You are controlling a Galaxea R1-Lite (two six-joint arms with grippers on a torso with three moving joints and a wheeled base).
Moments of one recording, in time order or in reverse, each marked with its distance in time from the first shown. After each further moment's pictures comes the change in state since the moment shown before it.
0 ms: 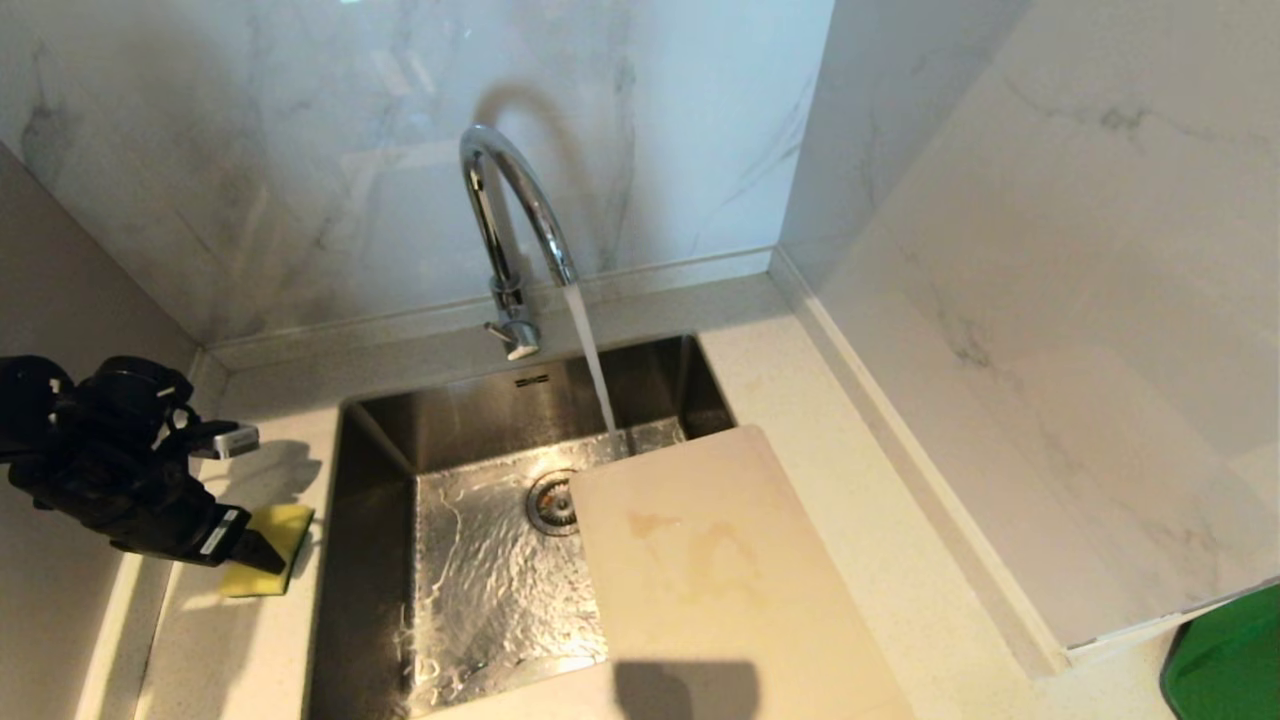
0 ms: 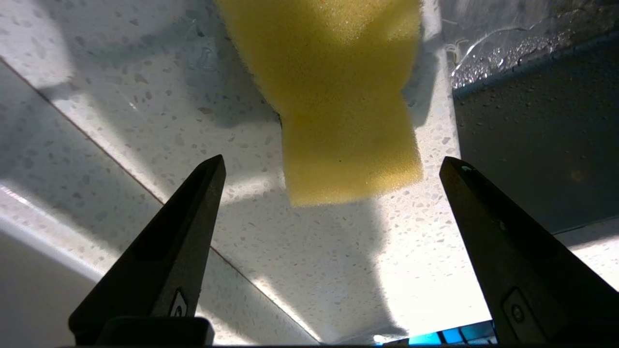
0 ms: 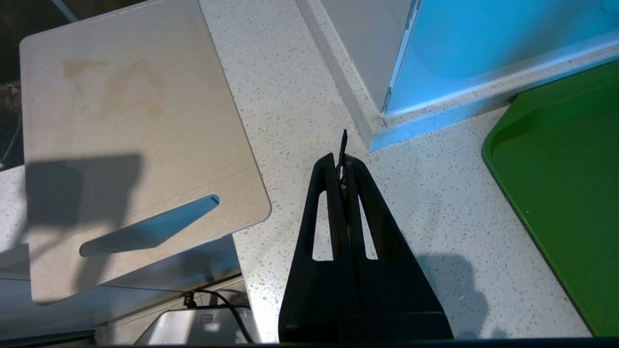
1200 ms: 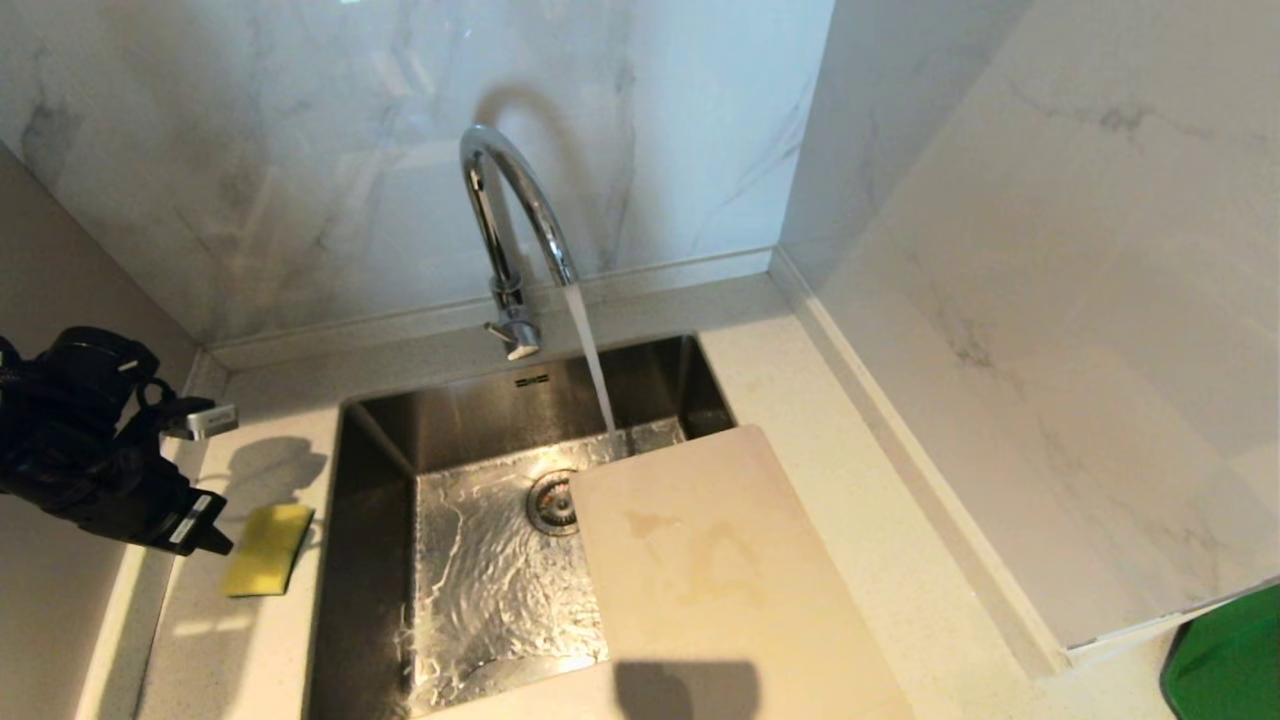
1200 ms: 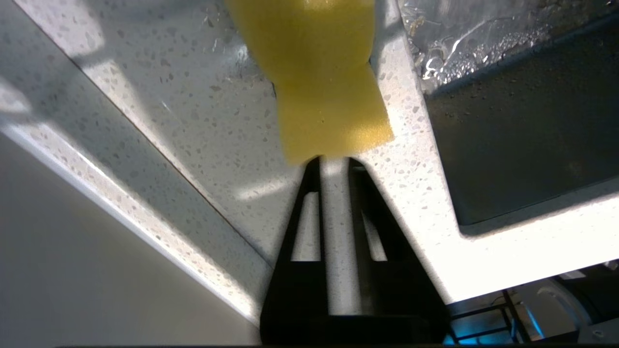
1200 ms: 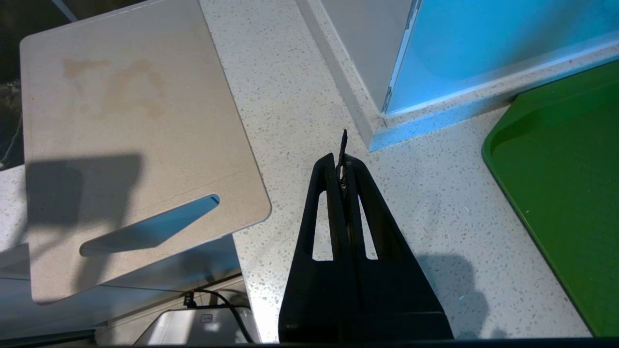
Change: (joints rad) left arm -0.001 -0.107 -0.002 0.061 -0.003 0.035; right arm 0.000 0.000 0.000 0.000 0.001 -0.001
